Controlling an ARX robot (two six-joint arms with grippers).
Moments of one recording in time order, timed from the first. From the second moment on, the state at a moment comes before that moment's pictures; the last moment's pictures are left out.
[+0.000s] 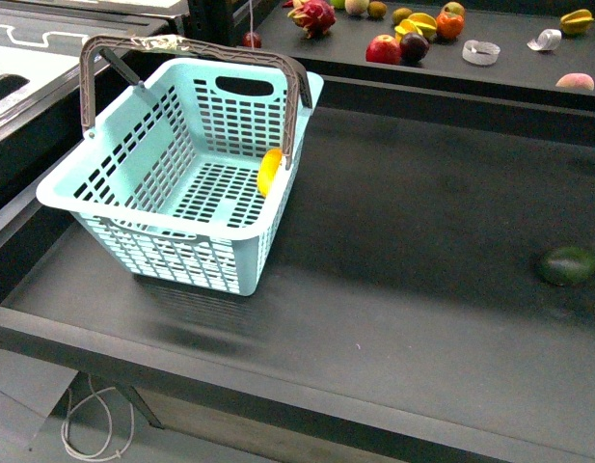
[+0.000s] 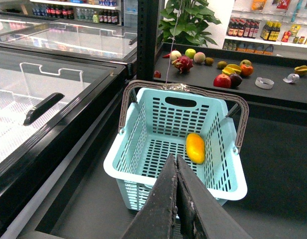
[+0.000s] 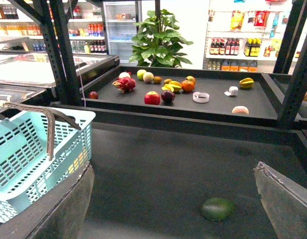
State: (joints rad) left arm 0.00 0.78 0.02 0.75 0.00 -0.01; right arm 0.00 0.00 0.01 0.00 0.00 0.00
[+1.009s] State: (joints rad) left arm 0.00 0.21 0.02 0.22 0.00 -0.01; right arm 0.00 0.00 0.01 0.00 0.00 0.00
